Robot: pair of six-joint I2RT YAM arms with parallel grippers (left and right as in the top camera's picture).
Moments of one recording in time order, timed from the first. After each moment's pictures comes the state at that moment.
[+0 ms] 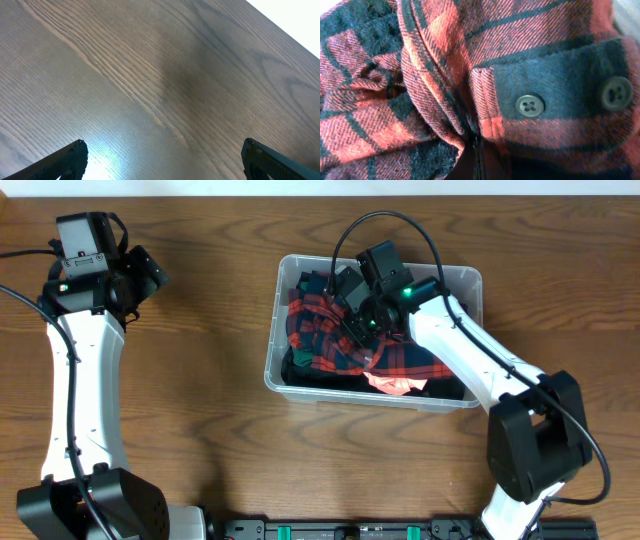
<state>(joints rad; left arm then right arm) 0.21 1.58 1.48 -0.84 -0.17 -0.46 0.48 1.90 1.47 -0.69 -0.23 -0.24</state>
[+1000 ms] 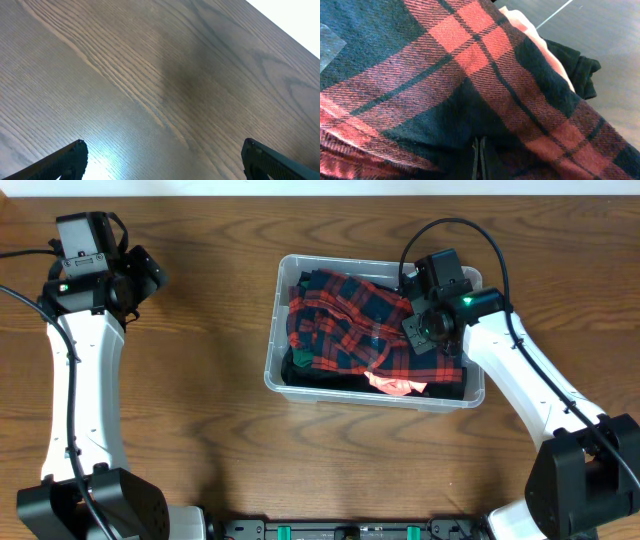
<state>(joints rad) 0.21 1.58 1.48 -0.84 -0.17 -0.46 0.32 1.70 1.29 -0.80 0.06 -0.12</state>
